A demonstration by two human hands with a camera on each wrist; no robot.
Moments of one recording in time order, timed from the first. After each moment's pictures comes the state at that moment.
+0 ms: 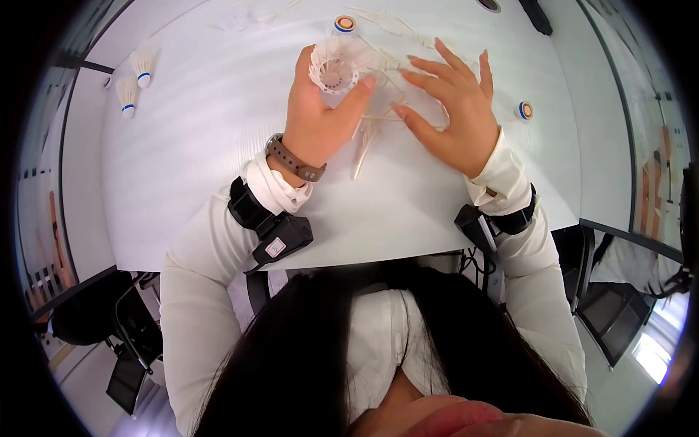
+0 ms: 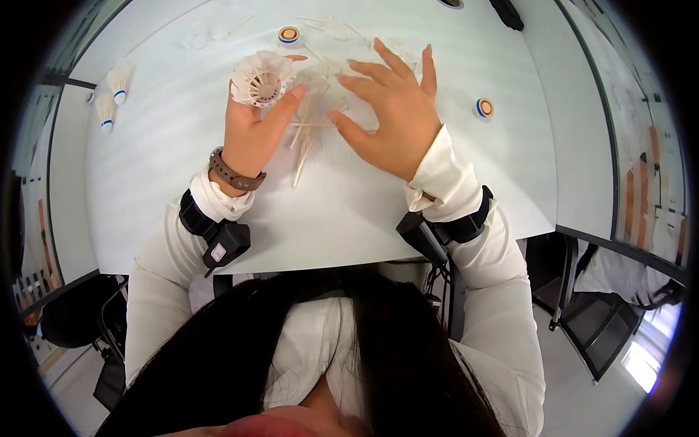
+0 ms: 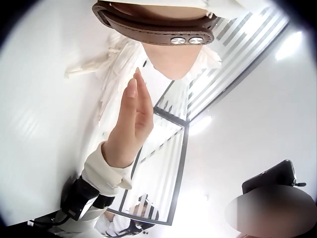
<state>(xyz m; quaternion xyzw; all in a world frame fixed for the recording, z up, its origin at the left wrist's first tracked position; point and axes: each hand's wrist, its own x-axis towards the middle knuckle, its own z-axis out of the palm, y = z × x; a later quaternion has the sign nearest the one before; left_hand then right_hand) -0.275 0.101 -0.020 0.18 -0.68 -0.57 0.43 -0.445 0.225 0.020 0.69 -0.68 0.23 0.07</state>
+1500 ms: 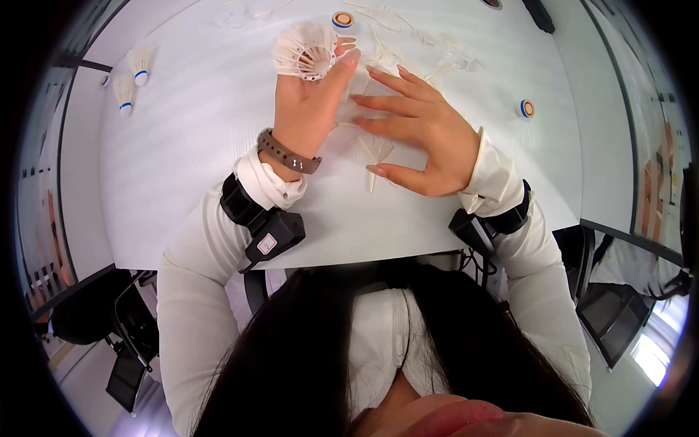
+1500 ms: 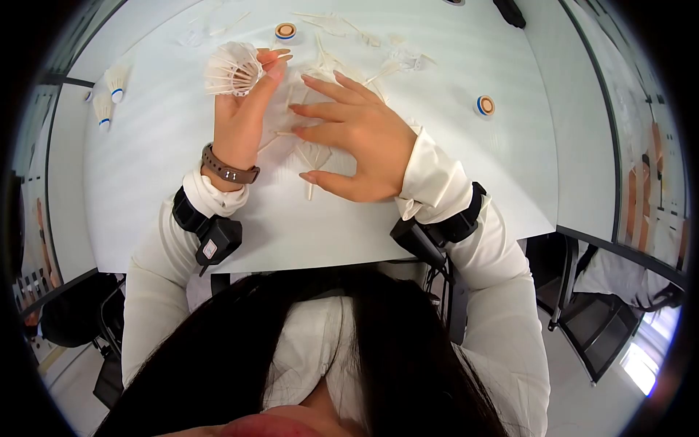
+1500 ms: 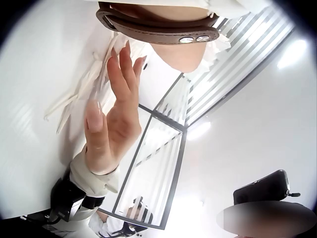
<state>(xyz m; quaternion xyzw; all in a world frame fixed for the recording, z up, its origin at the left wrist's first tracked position) -0.280 0.101 -0.010 0.22 -0.57 -0.65 0.45 -0.439 0.224 0.022 0.82 -0.51 0.25 -0.12</state>
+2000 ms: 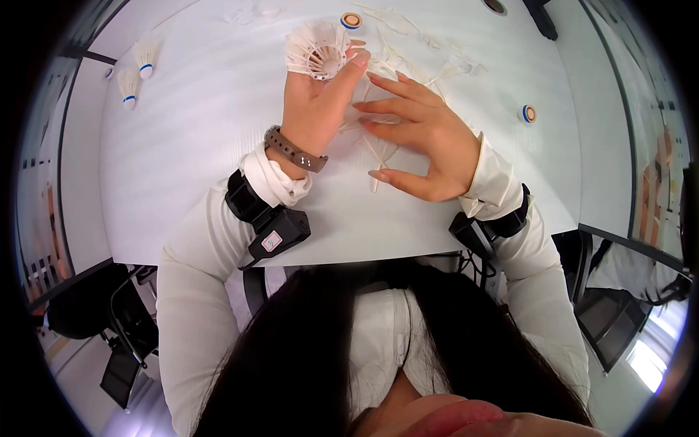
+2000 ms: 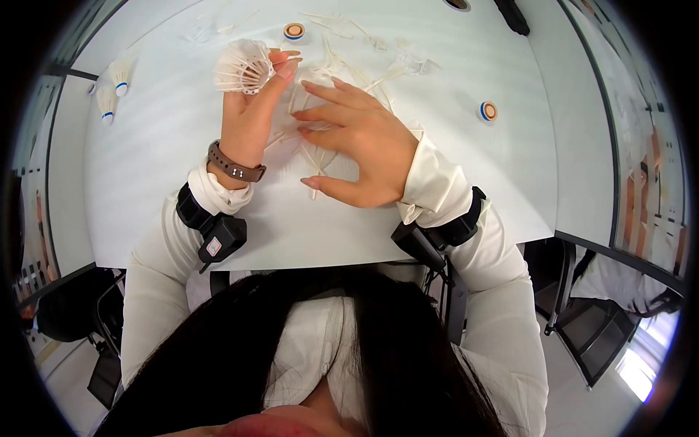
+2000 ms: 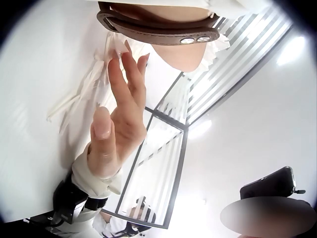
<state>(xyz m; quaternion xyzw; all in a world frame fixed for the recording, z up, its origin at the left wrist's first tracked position) -0.280 0.100 -0.014 0.21 -0.56 -0.66 0.45 -0.435 0.224 0.026 0.82 -0.49 0.26 -0.15</state>
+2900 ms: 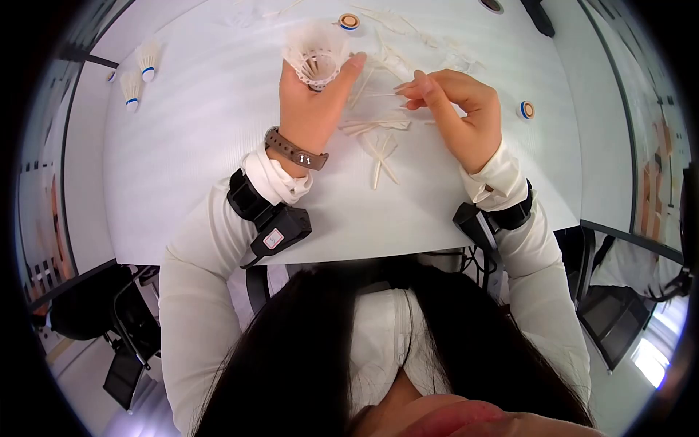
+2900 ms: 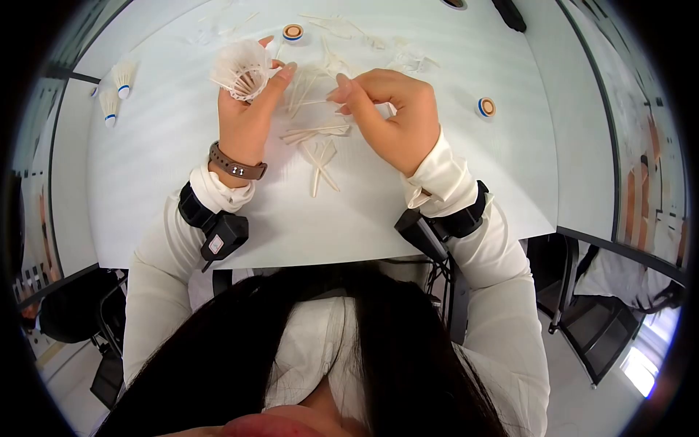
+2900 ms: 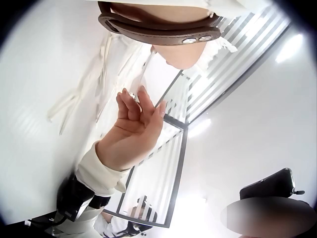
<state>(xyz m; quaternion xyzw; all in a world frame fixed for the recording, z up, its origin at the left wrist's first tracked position) -0.281 0.099 -0.014 0.22 -0.59 -0.61 0.49 -0.438 0.224 0.025 0.55 -0.60 0.54 -0.21</state>
